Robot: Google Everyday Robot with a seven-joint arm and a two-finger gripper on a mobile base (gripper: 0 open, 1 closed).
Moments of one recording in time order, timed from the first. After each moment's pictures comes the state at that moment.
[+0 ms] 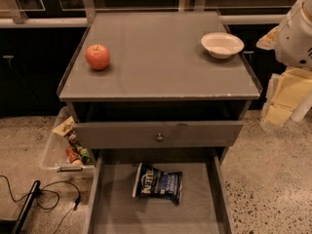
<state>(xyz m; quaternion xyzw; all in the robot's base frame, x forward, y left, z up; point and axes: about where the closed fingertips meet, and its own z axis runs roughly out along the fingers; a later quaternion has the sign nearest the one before) 0.438 -0.217 0.976 -0.60 0.78 -0.03 0.16</state>
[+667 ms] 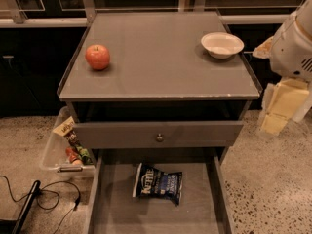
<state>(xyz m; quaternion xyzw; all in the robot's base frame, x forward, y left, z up) 0.434 -0.213 0.961 -0.61 0.78 -0.03 0.15</state>
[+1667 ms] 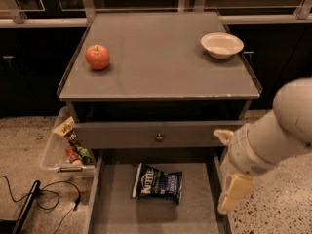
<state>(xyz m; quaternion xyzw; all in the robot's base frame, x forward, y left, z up) 0.390 -0.167 0.766 -0.63 0.75 0.08 0.18</state>
